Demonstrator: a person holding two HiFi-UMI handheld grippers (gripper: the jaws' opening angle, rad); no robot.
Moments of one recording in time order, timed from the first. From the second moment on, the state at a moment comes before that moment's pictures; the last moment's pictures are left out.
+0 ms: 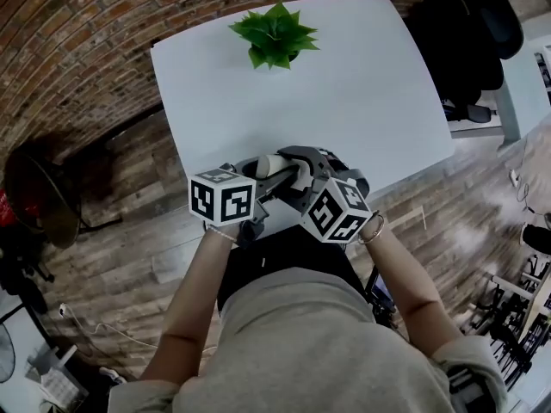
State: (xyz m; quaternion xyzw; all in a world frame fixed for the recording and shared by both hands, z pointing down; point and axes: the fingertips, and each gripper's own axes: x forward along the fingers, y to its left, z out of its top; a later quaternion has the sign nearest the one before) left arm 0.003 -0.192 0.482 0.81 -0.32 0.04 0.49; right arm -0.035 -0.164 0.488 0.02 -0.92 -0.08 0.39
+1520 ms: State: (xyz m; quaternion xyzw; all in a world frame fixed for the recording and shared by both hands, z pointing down) left arm -0.029 -0.246 0.370 0.83 -0.40 -0.09 0.38; right arm 0.042 -0.265 0.346 0.31 -0.93 0.20 0.04
